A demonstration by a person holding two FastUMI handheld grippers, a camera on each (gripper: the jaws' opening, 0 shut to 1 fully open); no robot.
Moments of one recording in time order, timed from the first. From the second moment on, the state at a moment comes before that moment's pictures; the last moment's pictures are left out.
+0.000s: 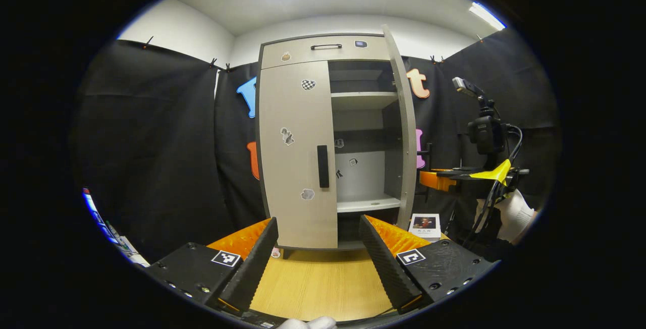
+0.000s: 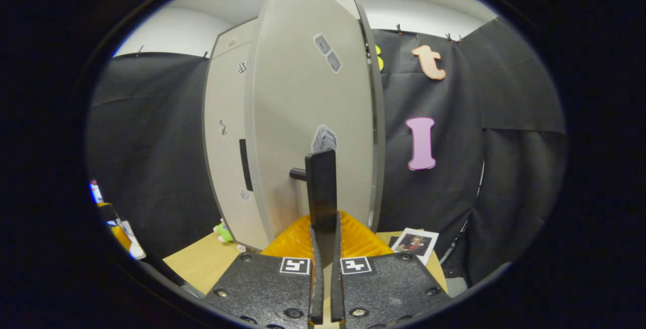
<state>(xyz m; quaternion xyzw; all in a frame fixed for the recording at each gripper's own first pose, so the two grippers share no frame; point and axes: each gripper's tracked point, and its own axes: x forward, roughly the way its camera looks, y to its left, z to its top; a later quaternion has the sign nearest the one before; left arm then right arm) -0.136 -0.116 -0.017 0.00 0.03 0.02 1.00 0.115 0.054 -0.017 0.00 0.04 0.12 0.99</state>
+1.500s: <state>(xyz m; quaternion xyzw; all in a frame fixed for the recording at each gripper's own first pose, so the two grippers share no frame) -0.103 -0.107 -0.015 0.01 0.04 0.01 1.00 0.098 0.014 -0.016 0.02 0.04 0.05 1.00</state>
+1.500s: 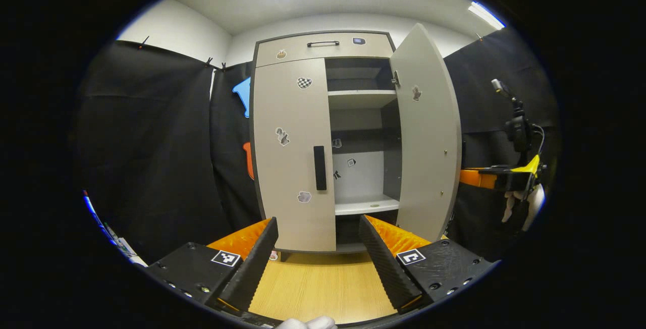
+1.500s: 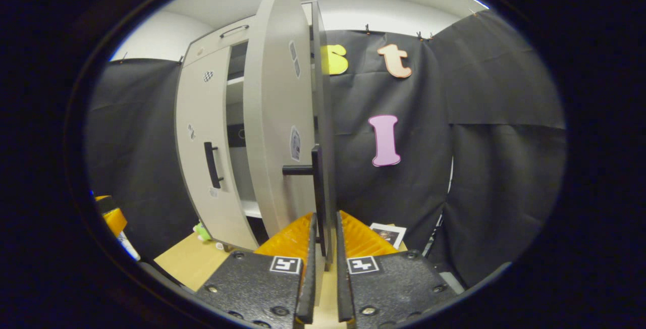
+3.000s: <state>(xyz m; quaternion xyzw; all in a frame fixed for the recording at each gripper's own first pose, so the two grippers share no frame) 0.121 -0.082 -0.015 -0.01 0.00 -0.06 1.00 0.089 0.057 -0.015 0.01 0.02 0.00 1.00</state>
